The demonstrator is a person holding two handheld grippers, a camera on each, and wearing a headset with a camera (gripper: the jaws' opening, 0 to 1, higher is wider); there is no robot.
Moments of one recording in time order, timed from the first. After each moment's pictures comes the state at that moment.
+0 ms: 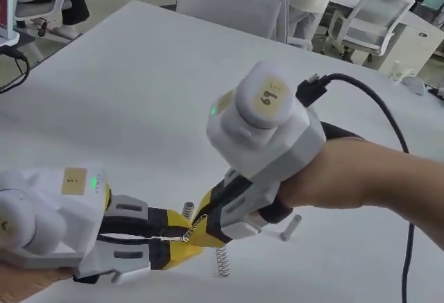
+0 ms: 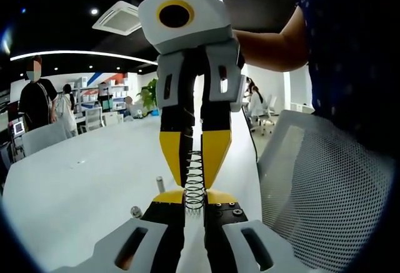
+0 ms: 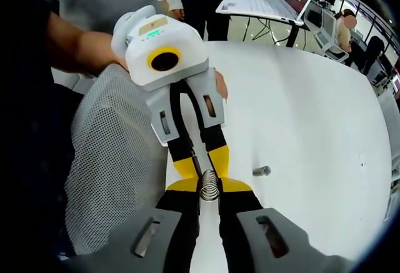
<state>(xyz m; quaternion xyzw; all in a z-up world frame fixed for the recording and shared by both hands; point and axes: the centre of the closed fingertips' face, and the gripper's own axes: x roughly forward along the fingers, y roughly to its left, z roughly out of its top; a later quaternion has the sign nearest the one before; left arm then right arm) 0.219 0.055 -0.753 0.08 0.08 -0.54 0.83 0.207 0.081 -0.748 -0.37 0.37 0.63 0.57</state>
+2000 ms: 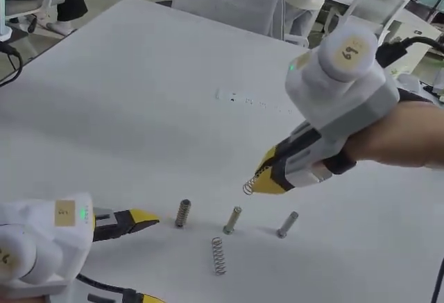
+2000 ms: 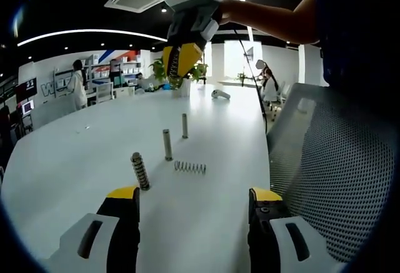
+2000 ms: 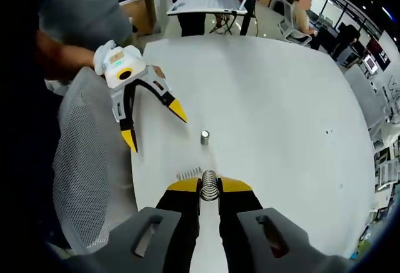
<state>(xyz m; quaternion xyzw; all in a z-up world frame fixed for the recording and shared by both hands) 0.215 0.080 -0.813 0.10 0.16 -0.50 0.85 0.281 0.013 -0.721 -0.37 0.39 0.54 0.65</state>
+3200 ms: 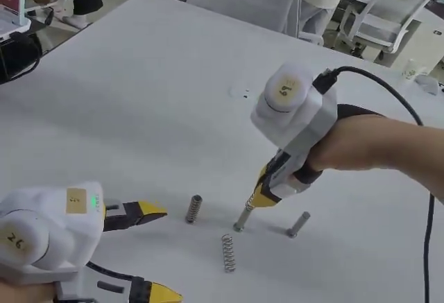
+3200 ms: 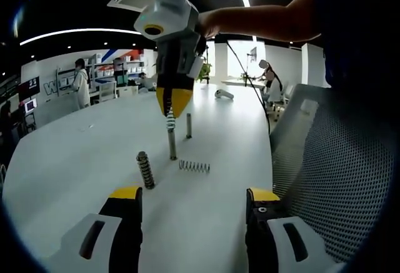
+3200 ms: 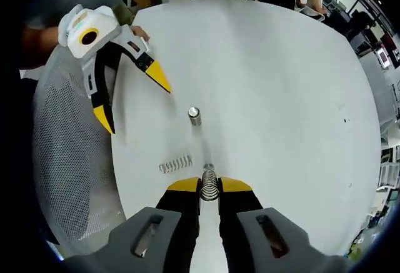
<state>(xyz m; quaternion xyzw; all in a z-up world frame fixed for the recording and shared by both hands) 0.216 0.084 -0.811 0.10 0.16 -0.49 0.85 0.300 0.012 -0.786 -0.42 0.45 0.52 0.59</state>
